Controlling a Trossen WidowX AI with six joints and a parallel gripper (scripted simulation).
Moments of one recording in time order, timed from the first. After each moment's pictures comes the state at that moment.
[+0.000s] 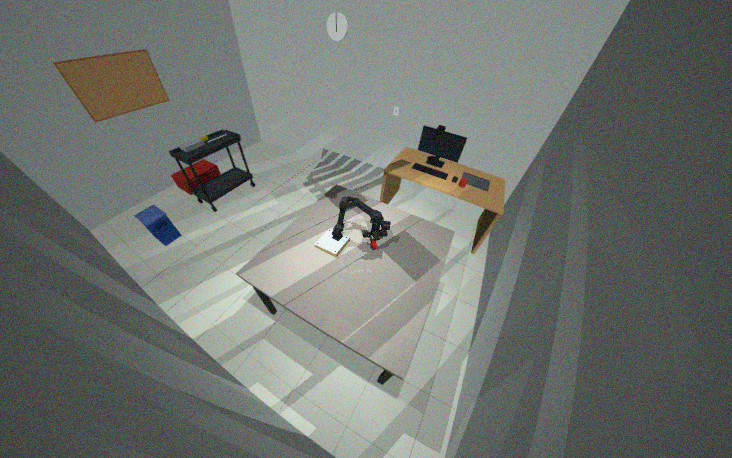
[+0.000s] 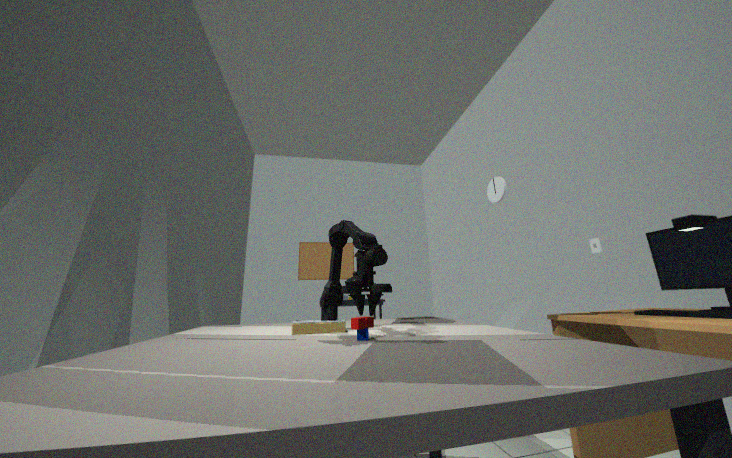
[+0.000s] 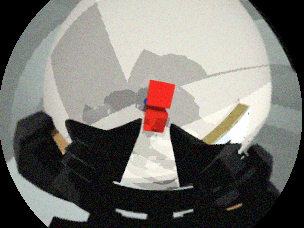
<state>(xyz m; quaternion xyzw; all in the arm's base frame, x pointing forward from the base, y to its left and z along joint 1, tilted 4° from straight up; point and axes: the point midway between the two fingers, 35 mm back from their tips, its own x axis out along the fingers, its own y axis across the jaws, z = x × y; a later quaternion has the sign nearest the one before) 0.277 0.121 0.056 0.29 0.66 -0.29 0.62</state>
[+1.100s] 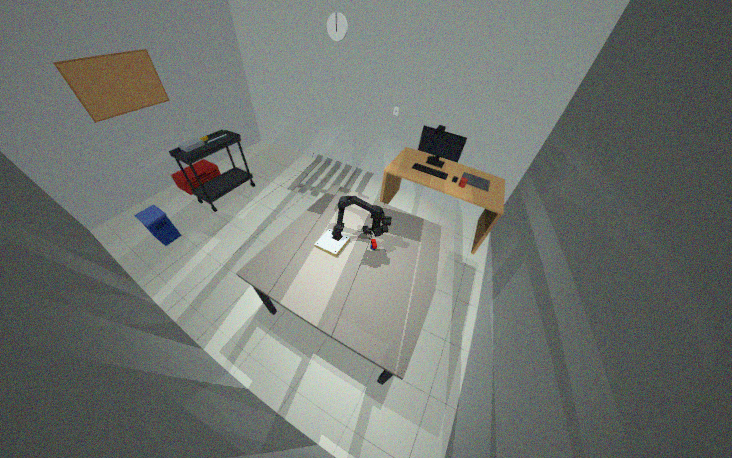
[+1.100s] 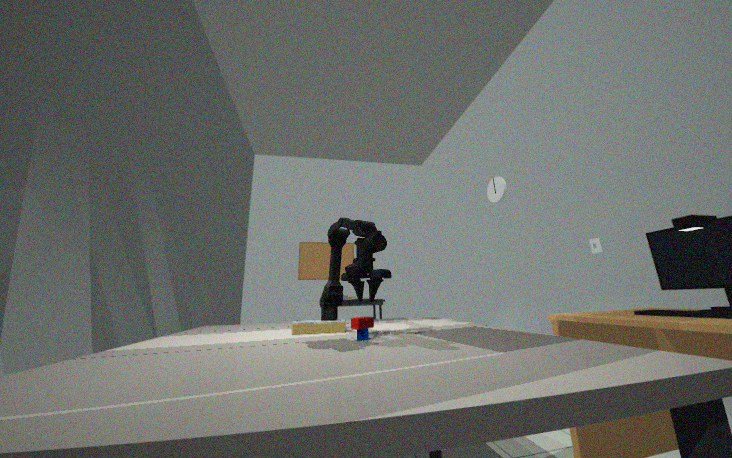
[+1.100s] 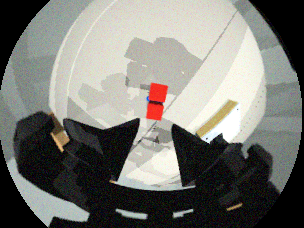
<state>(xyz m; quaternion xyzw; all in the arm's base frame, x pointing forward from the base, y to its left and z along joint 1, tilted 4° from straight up) 0.279 0.120 0.102 0.29 0.66 -0.29 0.62</state>
